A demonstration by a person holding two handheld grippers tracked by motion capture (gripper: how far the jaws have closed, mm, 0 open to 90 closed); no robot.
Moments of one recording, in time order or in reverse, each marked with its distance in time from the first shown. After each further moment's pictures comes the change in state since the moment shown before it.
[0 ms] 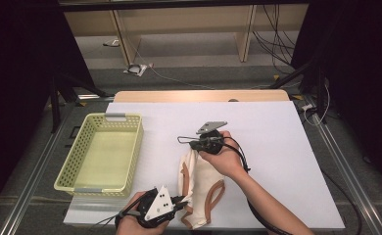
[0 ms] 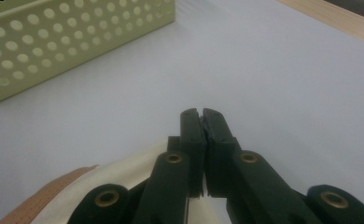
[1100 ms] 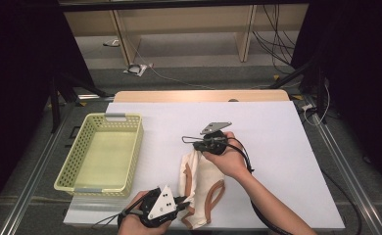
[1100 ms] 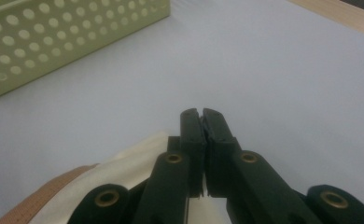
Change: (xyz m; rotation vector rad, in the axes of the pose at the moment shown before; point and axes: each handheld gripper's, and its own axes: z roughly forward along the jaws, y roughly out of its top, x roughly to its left) left arm -0.001 0.004 0.005 0.010 -0.019 0.007; right arm -0.006 -0.006 -0.006 0.003 0.001 0.017
